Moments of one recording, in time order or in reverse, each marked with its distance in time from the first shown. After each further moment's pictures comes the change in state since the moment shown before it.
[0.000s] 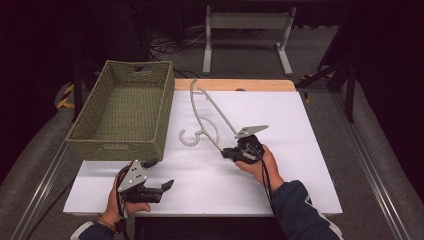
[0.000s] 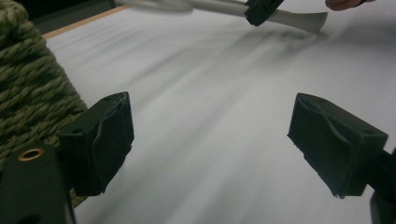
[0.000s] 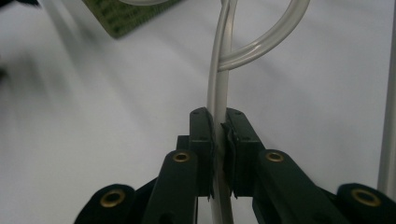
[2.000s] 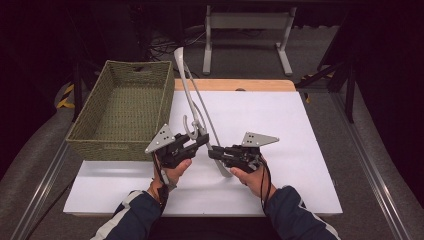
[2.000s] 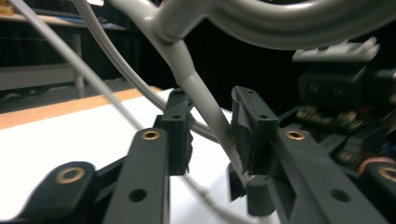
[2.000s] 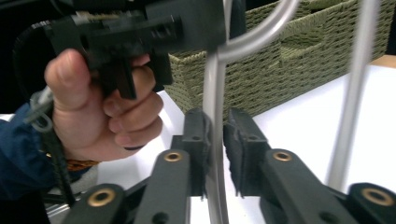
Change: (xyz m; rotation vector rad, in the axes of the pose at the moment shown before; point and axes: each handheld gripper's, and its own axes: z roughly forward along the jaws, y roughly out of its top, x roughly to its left) left arm -0.002 0.093 0.075 -0.366 -0.164 -0.228; right arm 0.033 -0.006 -0.007 -0.417 0.223 -0.078
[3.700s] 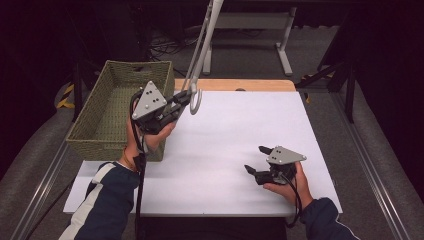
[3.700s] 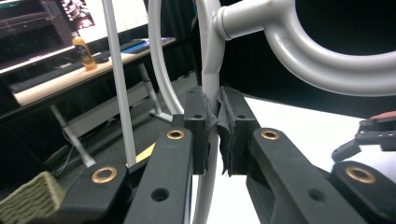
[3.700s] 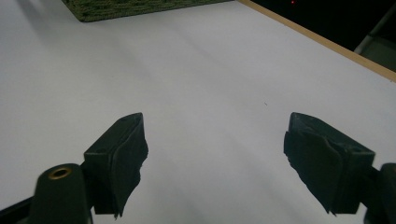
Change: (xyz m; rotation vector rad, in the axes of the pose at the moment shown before) left arm 0.001 0.128 -0.022 0.154 0.237 0.390; right arm -0.006 -0.030 -0.083 0.279 -0.436 -0.256
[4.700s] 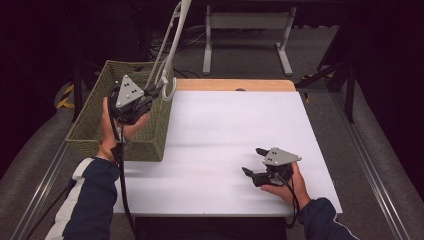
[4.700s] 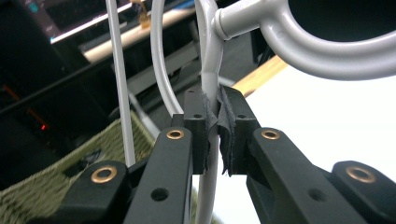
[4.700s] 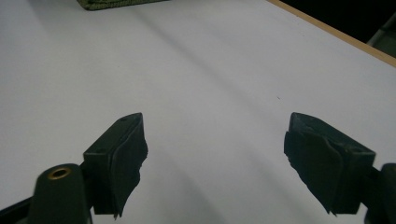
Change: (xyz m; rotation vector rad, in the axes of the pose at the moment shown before) left arm 0.058 -0.040 -0.013 0.187 0.198 0.020; right arm 0.005 -0.003 0.008 0.028 0.022 -0.012
